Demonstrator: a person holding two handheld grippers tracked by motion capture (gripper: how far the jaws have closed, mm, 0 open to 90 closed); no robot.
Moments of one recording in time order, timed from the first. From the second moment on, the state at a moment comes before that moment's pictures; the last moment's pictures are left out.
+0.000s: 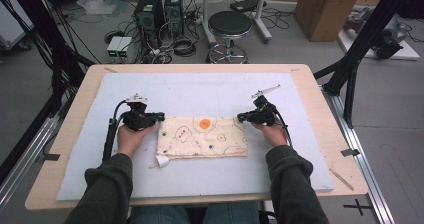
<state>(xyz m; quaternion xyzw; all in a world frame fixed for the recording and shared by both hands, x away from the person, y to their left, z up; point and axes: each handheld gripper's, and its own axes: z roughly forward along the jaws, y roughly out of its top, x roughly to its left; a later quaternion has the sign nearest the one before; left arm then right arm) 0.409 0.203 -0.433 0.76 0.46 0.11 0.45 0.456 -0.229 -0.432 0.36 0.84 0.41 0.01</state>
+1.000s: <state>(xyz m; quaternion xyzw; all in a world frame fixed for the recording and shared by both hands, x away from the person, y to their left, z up) 0.389 0.208 -0.421 0.77 0.42 0.12 0.47 0.432 -0.237 -0.420 0.33 0.83 0.45 0.01</state>
